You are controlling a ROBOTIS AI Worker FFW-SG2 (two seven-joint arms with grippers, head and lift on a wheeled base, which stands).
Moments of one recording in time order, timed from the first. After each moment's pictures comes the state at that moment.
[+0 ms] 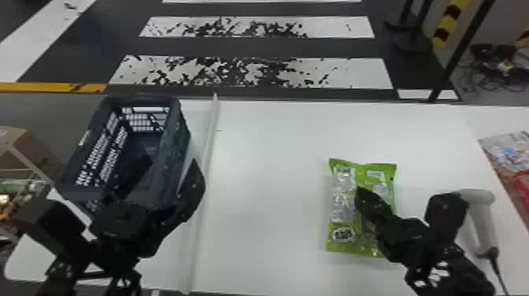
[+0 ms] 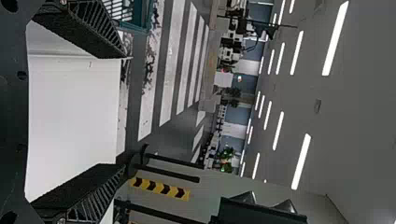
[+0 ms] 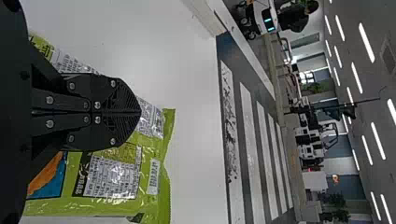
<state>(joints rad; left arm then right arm) 0.74 0.06 0.10 -2.33 0.25 0.12 -0.24 0.42 -0.15 0.05 -1.82 -0.24 0.25 0.23</state>
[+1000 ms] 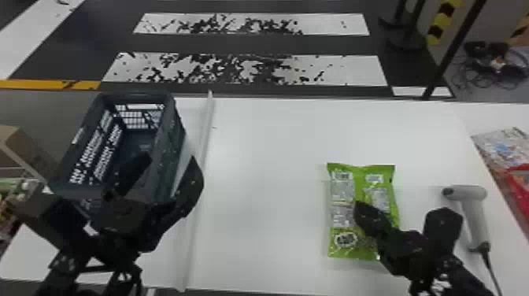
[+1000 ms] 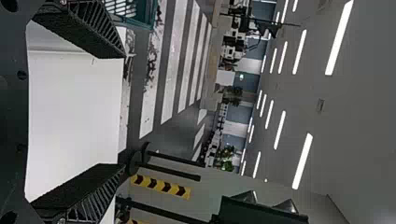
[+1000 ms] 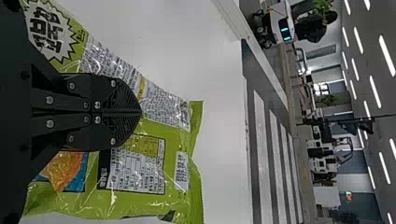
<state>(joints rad) 0.71 0.07 0.08 -2.30 0.26 0.12 -0.24 0.43 -0.19 0.04 -1.70 -0.21 0.16 0.32</state>
